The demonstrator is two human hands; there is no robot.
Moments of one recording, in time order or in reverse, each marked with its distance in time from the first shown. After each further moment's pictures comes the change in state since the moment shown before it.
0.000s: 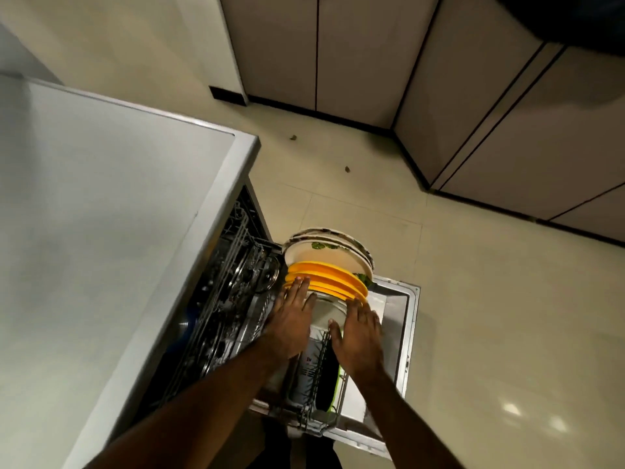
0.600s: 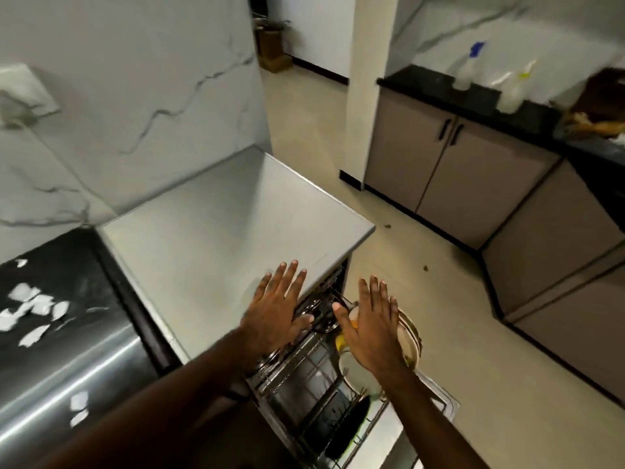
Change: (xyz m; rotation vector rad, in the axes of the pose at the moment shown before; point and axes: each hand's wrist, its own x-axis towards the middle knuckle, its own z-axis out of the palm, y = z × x) left_hand -0.228 -0.068 -0.185 -0.050 0.442 -0.437; right_hand -0.057 -0.175 -0.213 0.016 0.027 -0.591
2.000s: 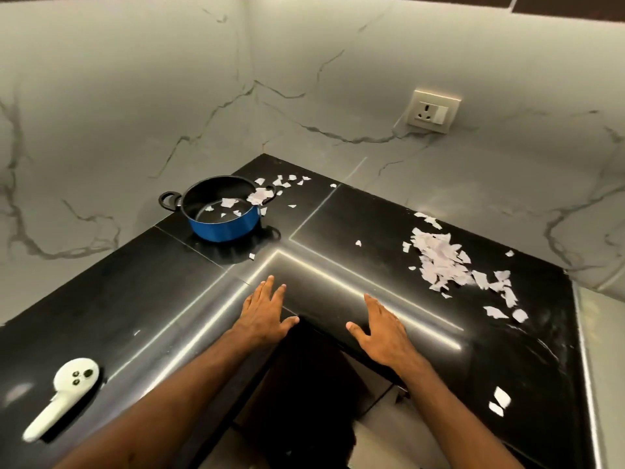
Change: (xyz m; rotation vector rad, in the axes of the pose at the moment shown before) left_hand -0.724 -0.259 -0.030 -0.449 0.080 -1.551; right_hand -0.287 -0.578 0.281 -0.223 -0.780 -1.209
